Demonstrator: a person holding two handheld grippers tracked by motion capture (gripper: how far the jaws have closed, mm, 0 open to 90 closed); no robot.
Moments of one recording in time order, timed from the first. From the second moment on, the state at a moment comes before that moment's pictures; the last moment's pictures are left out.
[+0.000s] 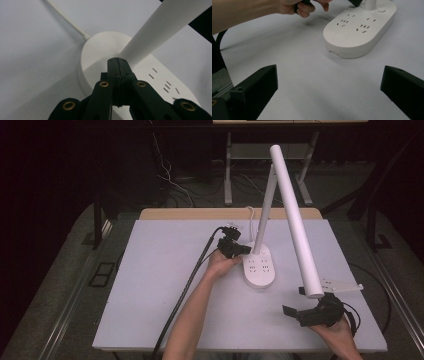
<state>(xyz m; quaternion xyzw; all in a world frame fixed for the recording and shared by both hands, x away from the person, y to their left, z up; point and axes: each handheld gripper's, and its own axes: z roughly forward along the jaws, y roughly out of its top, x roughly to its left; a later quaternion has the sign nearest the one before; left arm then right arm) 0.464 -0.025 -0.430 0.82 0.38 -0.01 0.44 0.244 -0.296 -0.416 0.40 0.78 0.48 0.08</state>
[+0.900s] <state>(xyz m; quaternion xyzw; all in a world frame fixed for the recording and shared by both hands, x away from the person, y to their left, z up) 0.451 0.007 -0.395 0.81 0.36 0.02 0.47 0.246 -0.297 -0.416 0.41 0.77 0.48 0.08</state>
